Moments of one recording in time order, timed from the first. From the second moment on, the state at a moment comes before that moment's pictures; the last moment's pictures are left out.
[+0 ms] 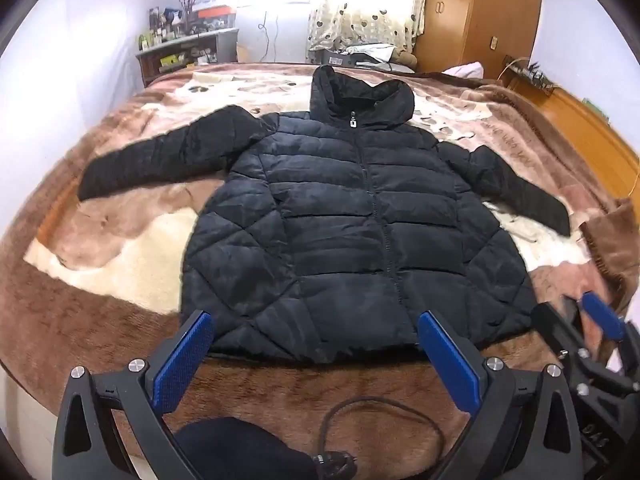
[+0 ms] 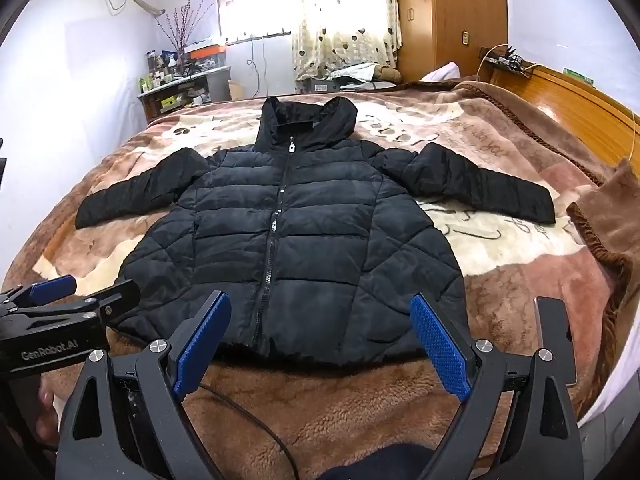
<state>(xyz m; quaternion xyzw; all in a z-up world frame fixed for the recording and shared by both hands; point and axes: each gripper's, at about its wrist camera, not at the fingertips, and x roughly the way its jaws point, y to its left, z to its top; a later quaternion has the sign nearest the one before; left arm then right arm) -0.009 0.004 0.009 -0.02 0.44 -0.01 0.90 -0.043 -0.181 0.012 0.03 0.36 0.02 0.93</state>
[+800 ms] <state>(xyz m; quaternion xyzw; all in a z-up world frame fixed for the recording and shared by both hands) -0.016 -0.001 0.023 -0.01 0.42 -0.02 0.91 -0.045 -0.179 0.021 0.02 0.36 0.01 0.93</state>
